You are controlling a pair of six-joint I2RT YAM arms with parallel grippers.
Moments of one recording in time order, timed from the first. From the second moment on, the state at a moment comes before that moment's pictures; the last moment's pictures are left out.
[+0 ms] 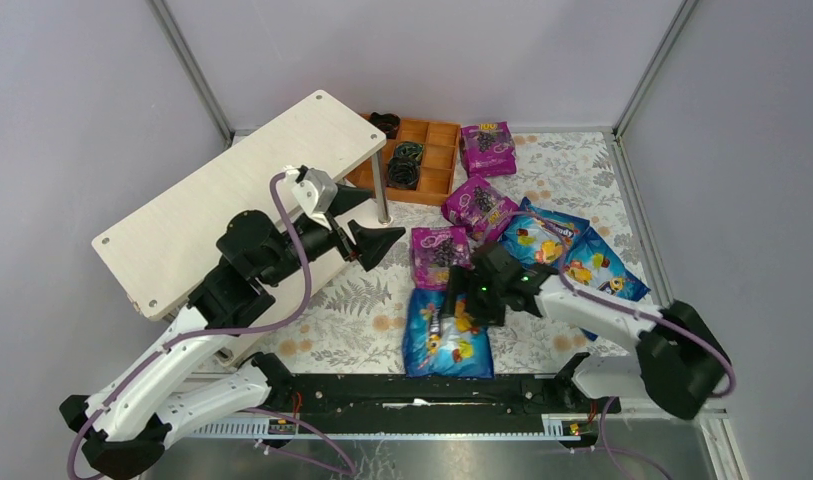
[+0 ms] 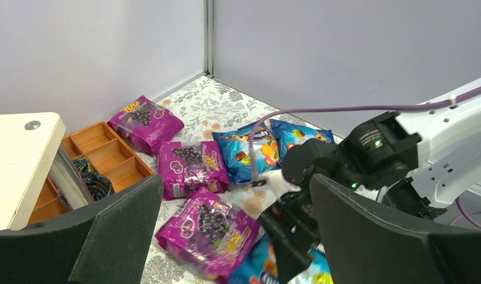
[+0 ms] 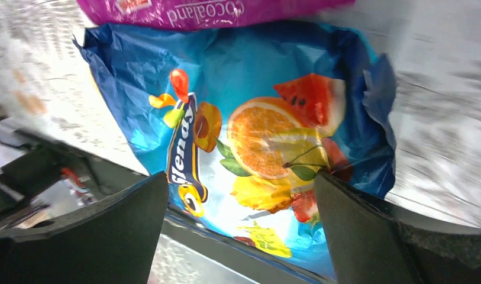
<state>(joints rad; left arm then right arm) -0.77 0.81 1.04 -0.12 0.20 -0.11 0.72 1.22 0.63 -0.50 -0.17 0.88</state>
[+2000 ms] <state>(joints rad) -1.06 1.11 0.62 -0.10 0.11 -0.82 0.64 0.90 0.16 0.10 -0.31 1.11</state>
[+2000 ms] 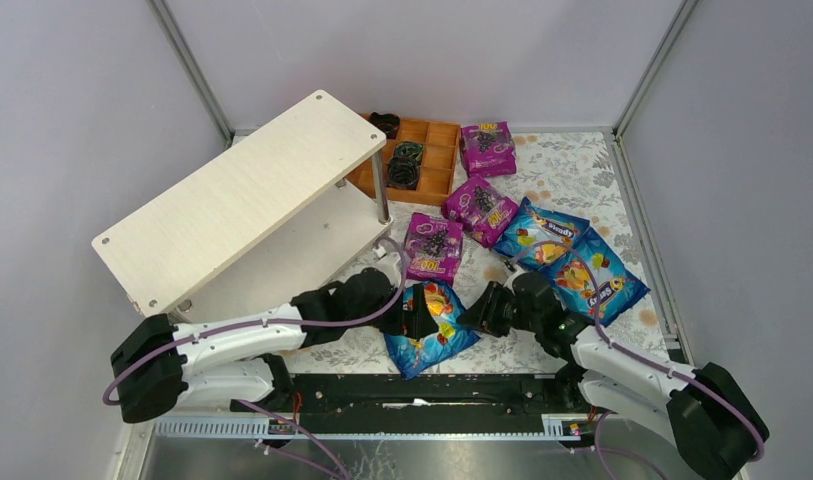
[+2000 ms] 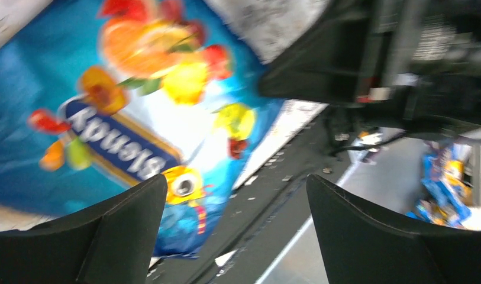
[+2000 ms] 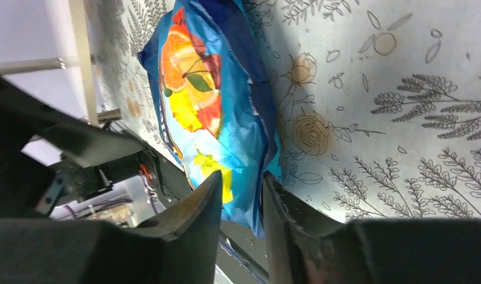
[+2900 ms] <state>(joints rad) -1.06 1.18 0.46 -0.16 -0.19 -0.97 0.53 1.70 1.00 -0.43 0.03 0.58</state>
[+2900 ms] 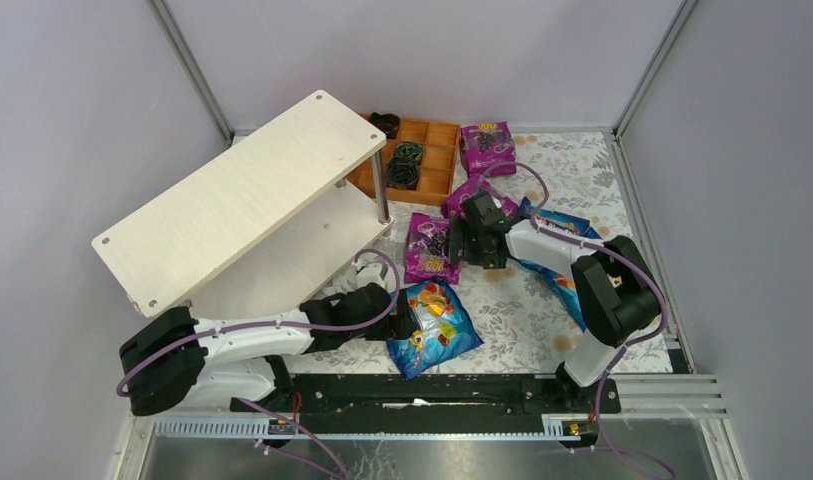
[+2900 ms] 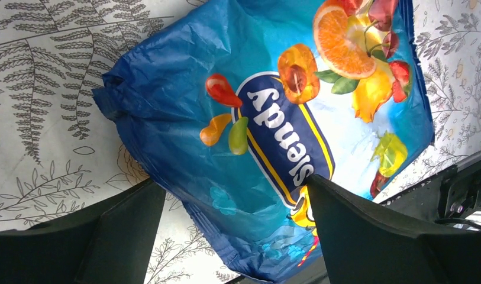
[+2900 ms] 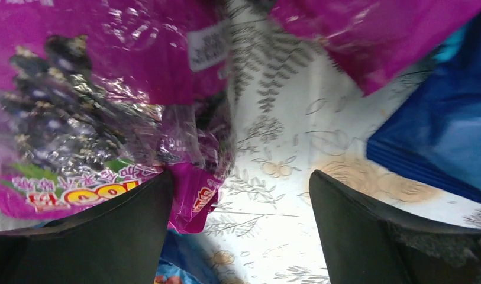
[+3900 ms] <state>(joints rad) -0.82 1.32 0.41 0.13 0.09 -0.94 0.46 1.22 0.41 -0.19 -0.61 0.69</state>
